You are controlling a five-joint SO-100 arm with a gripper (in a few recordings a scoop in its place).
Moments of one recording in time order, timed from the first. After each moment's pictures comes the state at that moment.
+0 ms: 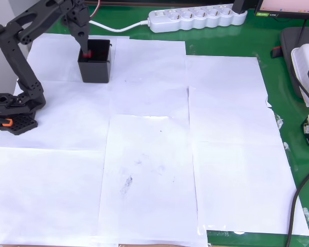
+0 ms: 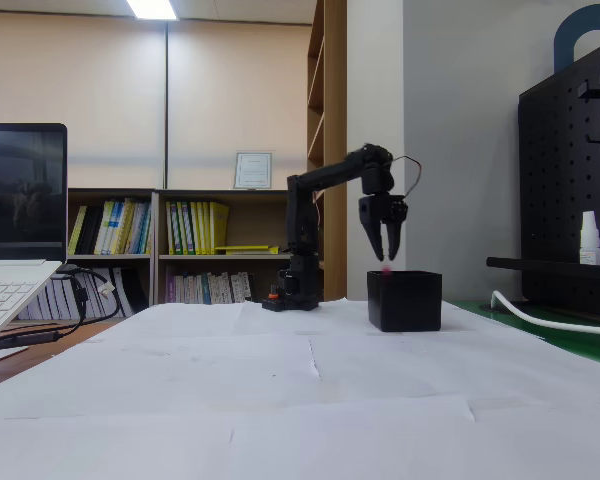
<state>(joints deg) -44.6 81.7 100.1 96.9 -56.4</state>
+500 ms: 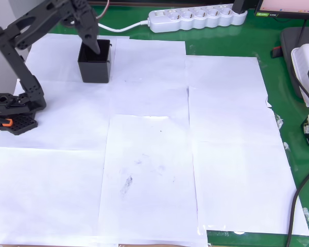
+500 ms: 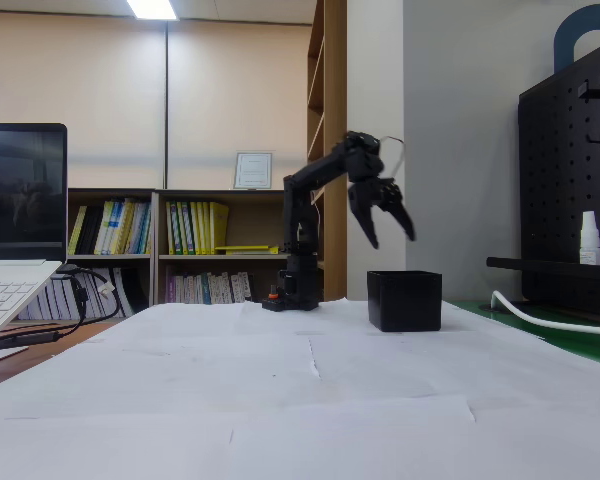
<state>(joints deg) -14.3 67.9 95.1 93.3 -74.7</state>
